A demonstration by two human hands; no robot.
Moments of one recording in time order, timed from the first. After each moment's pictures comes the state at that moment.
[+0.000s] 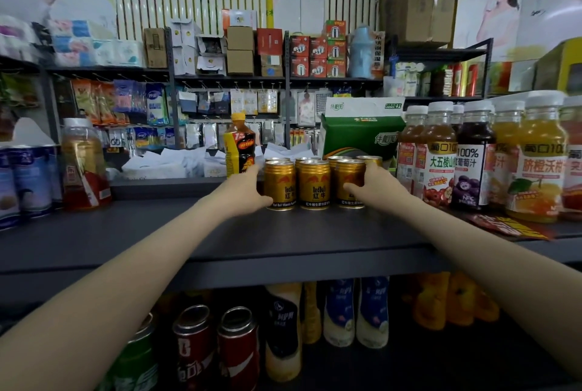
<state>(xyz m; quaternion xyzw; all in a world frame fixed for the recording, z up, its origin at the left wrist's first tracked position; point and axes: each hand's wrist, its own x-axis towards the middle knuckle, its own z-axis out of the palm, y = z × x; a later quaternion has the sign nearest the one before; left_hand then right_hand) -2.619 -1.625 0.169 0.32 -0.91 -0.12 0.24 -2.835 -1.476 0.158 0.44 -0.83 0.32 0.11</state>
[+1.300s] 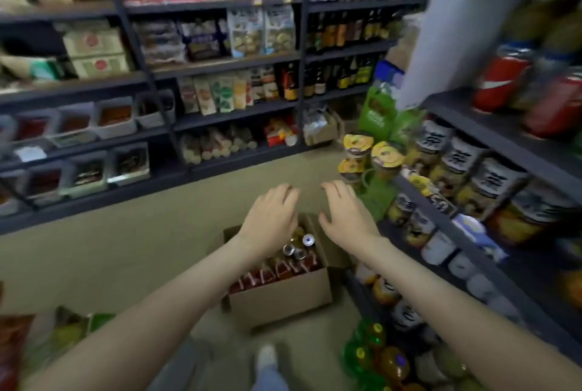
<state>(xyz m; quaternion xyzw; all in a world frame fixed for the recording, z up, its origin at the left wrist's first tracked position) -1.992 -1.386 -0.210 0.74 -0.66 0.03 0.13 -2.138 -1.480 -0.202 0.92 -0.35 0.14 -0.11</state>
